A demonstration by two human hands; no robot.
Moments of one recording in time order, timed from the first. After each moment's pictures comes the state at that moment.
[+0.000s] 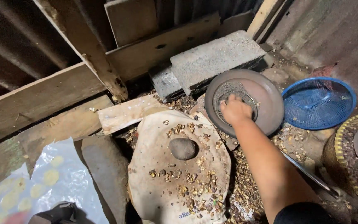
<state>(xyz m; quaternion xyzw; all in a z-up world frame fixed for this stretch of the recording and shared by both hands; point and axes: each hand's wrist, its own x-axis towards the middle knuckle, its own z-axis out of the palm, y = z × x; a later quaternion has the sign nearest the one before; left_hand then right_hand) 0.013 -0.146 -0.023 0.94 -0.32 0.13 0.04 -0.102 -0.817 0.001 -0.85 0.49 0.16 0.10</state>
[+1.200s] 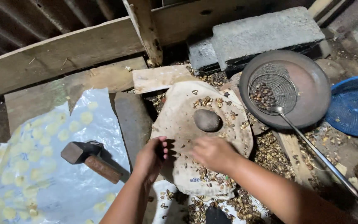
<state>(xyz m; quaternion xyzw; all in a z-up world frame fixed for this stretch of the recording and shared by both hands) -0.083 -0.381 0.020 0.51 0.30 -0.35 0.73 -0.165 -0.605 -0.042 -0.94 -0.23 -0.18 0.21</state>
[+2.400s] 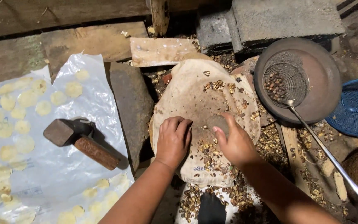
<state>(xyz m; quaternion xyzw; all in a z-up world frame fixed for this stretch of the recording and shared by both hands) -0.106 -0.406 -0.021 0.89 -0.33 0.04 0.32 -0.181 -0.586 0.070 -0.92 0.23 0.16 0.26</state>
